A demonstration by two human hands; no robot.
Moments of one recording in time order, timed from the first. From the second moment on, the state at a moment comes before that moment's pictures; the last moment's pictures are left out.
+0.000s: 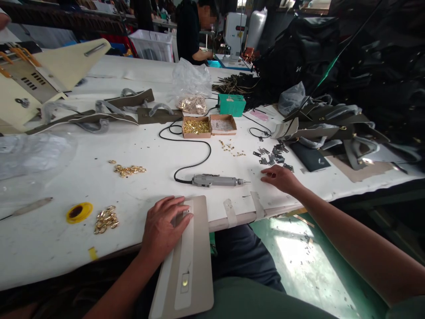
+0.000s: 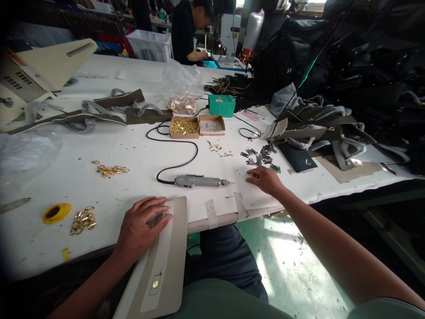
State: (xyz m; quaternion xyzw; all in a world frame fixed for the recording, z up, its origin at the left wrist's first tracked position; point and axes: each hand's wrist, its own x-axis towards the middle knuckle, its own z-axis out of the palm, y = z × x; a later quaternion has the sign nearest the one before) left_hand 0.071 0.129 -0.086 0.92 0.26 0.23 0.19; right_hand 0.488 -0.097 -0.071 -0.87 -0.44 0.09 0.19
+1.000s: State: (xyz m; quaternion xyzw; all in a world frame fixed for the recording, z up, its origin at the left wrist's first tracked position) left_hand 0.070 0.130 -0.088 0.92 0.27 0.22 0.18; right_hand 0.502 -0.028 -0.051 -0.89 -0.34 0.16 0.25
